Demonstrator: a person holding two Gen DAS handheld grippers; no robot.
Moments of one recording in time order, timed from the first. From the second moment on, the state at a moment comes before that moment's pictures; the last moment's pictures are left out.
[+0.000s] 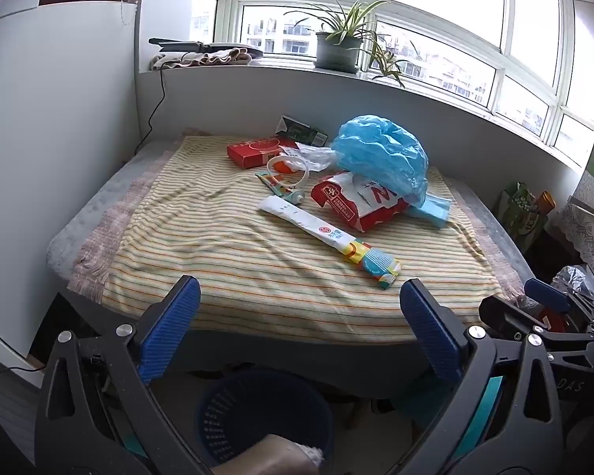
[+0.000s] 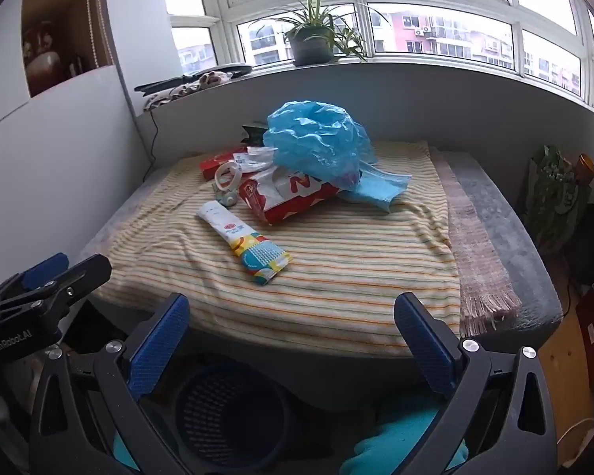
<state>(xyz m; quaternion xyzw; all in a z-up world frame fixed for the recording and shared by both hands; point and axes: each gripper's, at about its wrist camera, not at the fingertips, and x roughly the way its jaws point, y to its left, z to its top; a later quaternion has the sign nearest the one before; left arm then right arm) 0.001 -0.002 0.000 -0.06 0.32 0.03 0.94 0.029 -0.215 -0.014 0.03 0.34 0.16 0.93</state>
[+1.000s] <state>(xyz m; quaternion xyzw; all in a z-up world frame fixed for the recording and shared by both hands) -0.014 -0.002 -0.003 -0.08 0.31 0.02 0.95 0.015 -0.201 -0.021 0.01 0.35 0.16 0.92</state>
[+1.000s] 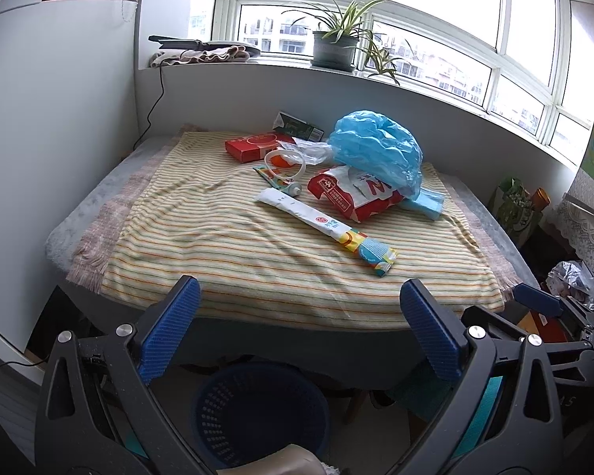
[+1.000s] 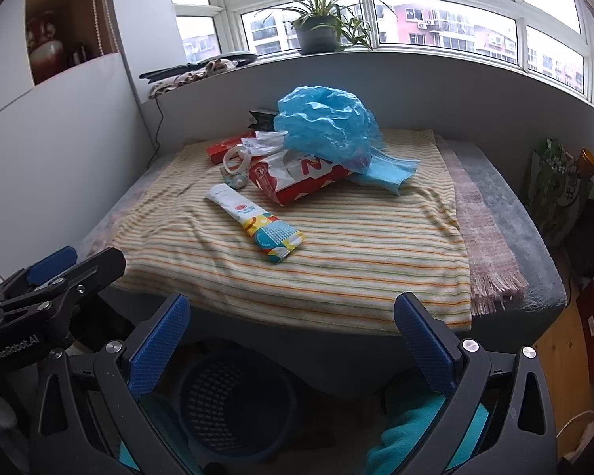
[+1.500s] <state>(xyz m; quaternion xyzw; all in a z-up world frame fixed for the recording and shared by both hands) -0.028 0.013 -0.001 -0.07 0.31 0.04 0.95 0.007 -0.185 -0.018 0.00 0.34 0.17 0.92</state>
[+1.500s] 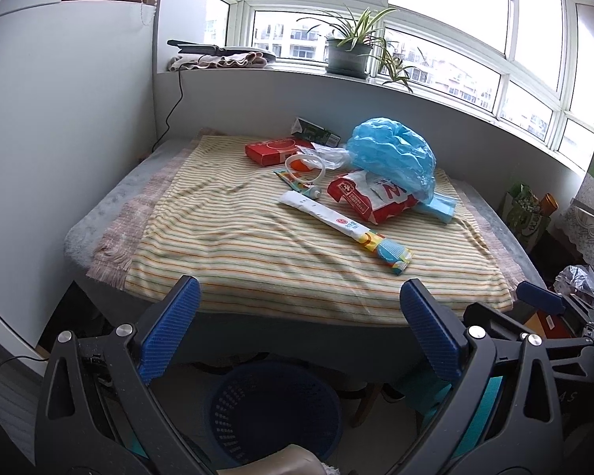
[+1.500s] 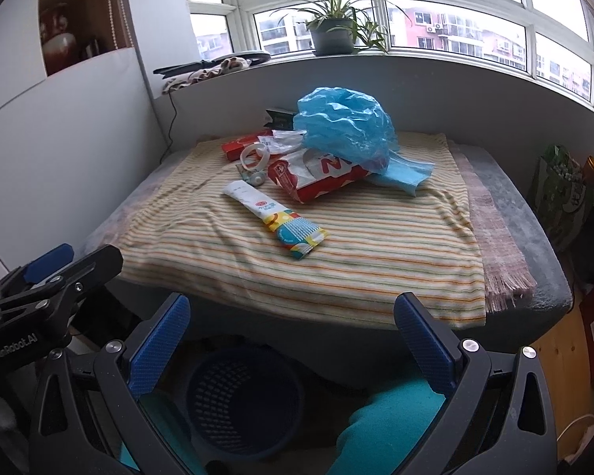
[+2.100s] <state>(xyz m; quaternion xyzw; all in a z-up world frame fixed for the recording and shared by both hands) -0.014 0.007 -0.009 -0.06 0.32 0.04 0.95 0.018 -0.201 -0.021 0.01 0.35 0.15 0.93</state>
